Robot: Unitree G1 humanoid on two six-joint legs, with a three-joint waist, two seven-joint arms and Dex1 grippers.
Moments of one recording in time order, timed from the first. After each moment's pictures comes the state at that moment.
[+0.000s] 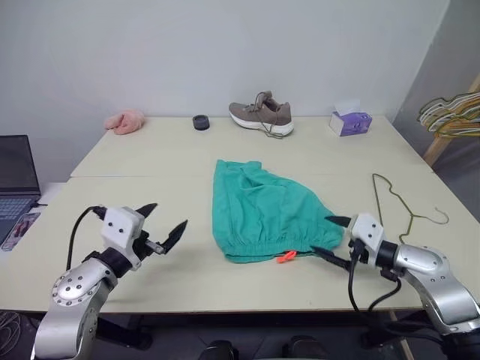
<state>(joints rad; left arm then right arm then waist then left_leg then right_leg) 0.17 0.58 0.27 -0.35 -0.37 0.27 -0.65 0.03 -0.69 0.07 -0.23 0.19 0.18 0.85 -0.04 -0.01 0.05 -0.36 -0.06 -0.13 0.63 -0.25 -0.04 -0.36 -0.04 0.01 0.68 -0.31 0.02</state>
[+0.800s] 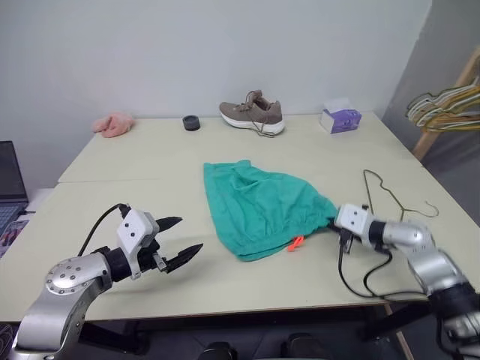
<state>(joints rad) 0.18 0.72 0.22 -0.39 -0.44 0.38 -0.86 -0.46 -0.71 0.22 0.38 -0.11 -0.12 0.84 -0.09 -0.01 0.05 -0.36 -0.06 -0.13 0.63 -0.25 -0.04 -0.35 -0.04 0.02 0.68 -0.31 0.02</state>
